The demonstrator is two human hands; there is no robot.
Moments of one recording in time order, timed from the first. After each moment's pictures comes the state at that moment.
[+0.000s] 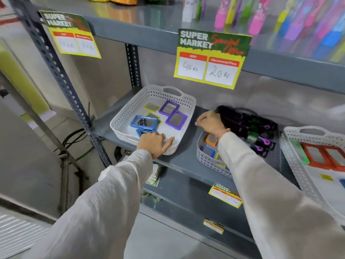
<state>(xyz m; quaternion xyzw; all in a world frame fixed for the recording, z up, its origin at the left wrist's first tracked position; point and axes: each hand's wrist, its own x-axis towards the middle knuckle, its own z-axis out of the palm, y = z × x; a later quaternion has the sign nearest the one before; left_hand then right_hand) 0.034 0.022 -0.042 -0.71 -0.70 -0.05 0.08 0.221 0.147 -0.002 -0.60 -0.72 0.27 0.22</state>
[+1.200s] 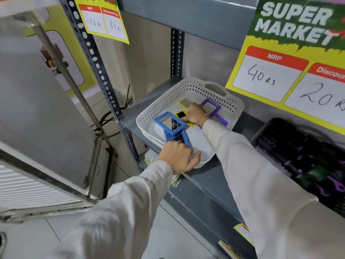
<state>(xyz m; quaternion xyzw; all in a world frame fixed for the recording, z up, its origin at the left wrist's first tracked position) 0.032 0.031 -0.060 -0.69 -0.72 -0.05 0.12 0.031 0.219 -0.060 -0.48 -0.84 0.27 0.03</state>
